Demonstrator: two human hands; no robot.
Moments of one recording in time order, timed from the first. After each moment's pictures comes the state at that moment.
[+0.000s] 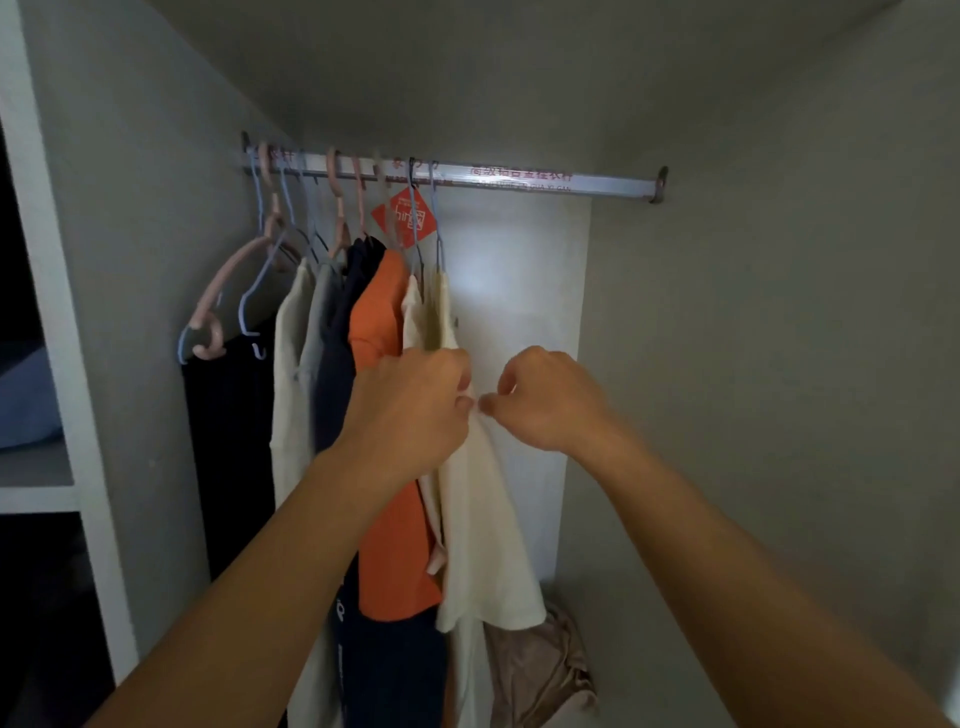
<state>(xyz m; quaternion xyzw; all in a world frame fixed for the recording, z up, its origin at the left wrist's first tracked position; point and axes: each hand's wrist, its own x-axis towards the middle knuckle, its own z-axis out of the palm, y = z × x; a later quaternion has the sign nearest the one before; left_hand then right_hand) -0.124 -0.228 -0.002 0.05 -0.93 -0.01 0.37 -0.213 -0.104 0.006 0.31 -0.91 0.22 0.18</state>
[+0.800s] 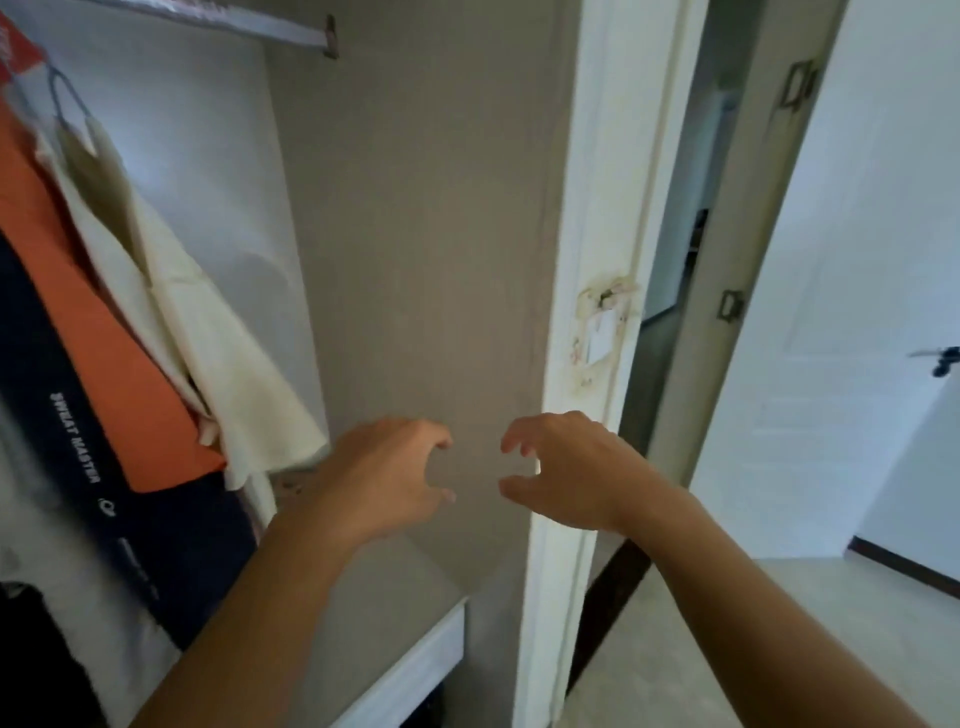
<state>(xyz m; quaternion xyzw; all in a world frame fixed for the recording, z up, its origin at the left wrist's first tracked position) -0.048 -0.105 -0.123 -0.25 -0.96 -0.09 0.06 0.004 0.082 -0.117 0.03 -0.99 0.13 0.05</state>
